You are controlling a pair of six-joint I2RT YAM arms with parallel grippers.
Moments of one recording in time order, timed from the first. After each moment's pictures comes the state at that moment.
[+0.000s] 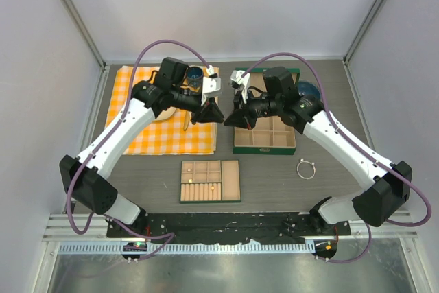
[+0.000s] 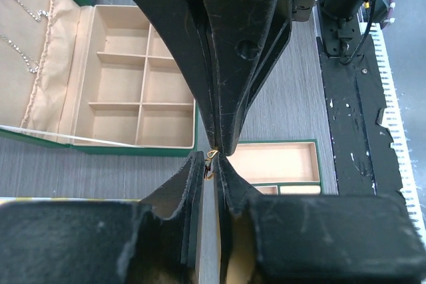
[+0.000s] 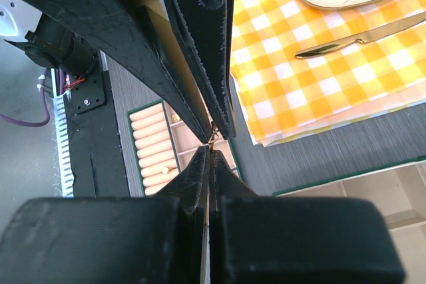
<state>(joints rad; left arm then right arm) -0.52 1.51 1.53 -0.78 0.94 0.63 0.61 1.38 1.33 -0.50 -0.69 -0.16</state>
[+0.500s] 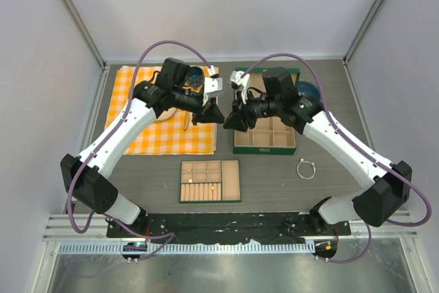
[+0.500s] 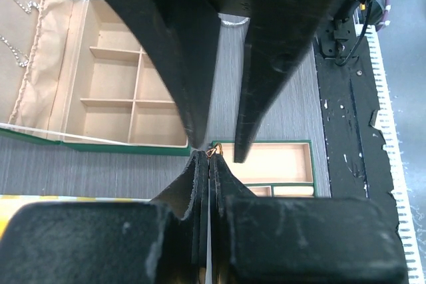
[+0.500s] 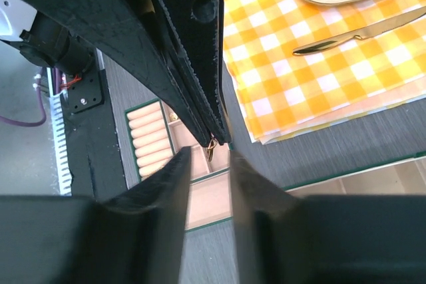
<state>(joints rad) -0.53 1.52 1.53 -0.79 0.94 0.61 0.61 1.38 1.33 -0.50 -0.68 -0.16</state>
